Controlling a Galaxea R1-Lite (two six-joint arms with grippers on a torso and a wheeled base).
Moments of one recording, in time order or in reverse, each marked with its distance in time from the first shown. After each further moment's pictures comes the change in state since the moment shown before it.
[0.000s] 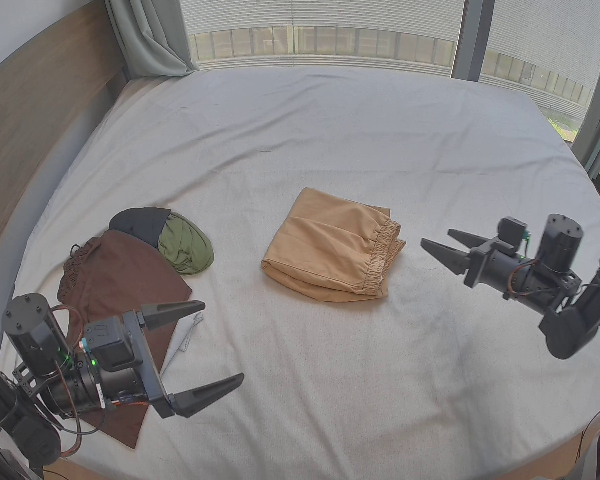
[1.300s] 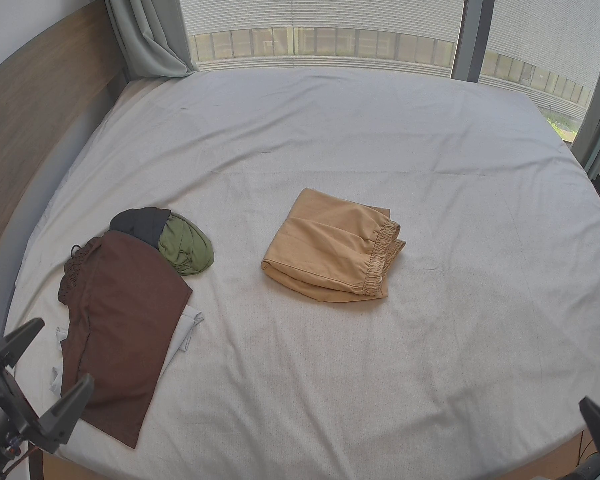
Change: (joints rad) left arm 0.128 -1.023 0.067 0.803 0.401 -0.158; right arm -0.154 -1.583 0.509 0.913 0.051 -0.127
